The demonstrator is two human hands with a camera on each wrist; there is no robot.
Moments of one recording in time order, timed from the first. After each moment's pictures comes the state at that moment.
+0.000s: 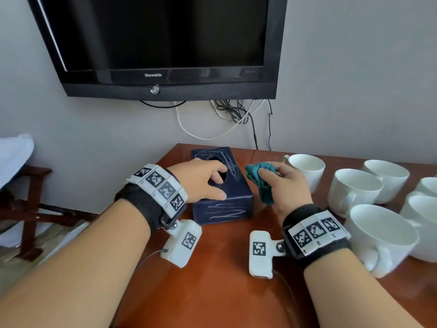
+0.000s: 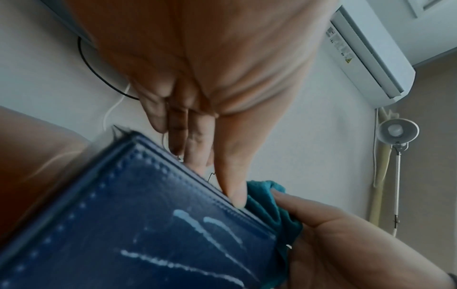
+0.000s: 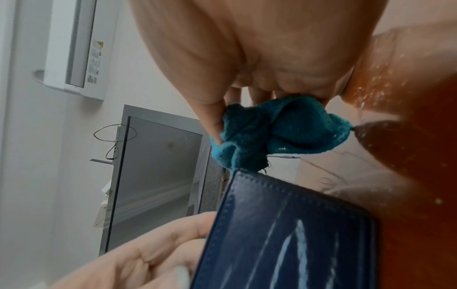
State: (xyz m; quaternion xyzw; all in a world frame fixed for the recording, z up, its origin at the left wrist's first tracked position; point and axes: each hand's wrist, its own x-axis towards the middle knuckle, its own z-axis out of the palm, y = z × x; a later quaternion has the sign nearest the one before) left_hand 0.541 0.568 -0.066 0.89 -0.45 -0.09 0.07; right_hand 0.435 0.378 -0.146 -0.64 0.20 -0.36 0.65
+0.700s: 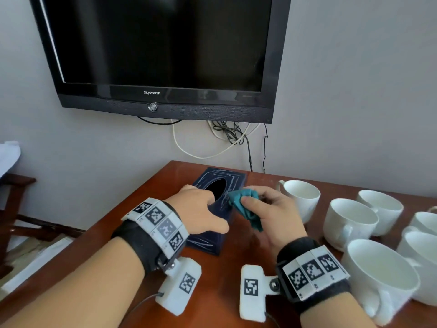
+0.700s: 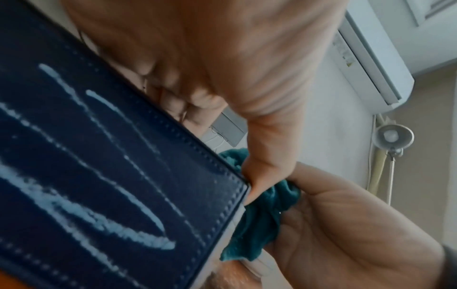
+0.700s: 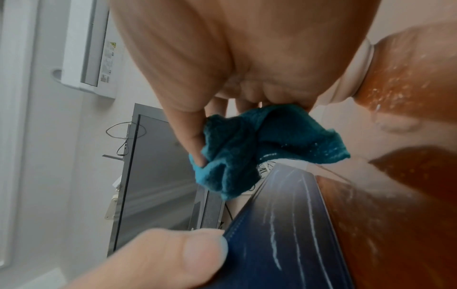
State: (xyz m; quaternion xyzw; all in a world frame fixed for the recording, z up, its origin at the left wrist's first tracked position) left_hand 0.536 0.556 -0.085 0.92 -0.36 -0.11 0.11; right_hand 0.428 0.388 -0.135 -0.65 0.10 -0.31 0.68
